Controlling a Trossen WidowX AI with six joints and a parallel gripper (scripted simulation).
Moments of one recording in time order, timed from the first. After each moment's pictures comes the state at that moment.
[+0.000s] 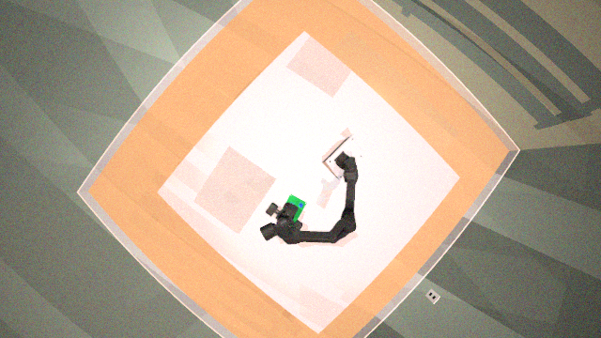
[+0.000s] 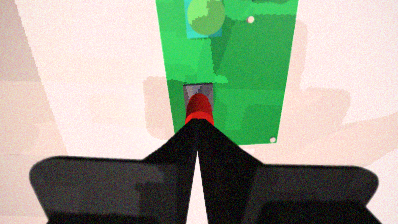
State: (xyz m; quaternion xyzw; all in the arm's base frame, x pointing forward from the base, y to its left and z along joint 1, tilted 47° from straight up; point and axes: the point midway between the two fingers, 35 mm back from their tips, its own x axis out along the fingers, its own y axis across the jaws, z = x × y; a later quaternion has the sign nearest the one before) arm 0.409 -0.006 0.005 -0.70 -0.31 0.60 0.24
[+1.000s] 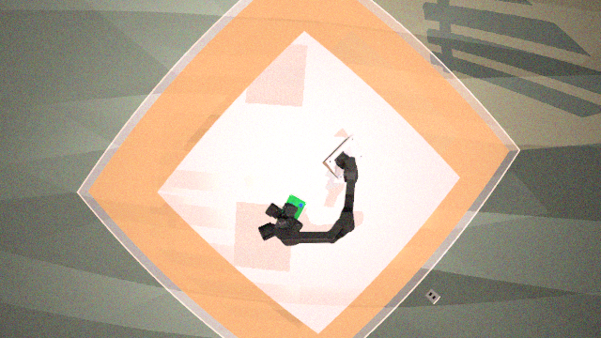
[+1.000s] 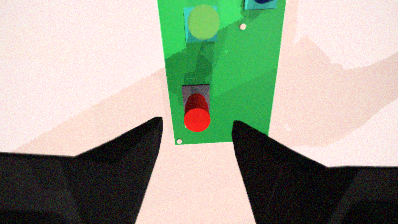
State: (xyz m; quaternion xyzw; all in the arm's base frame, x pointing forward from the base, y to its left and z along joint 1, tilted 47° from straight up) arm 0.407 -0.016 0.018 -0.69 -0.32 0.61 0.23
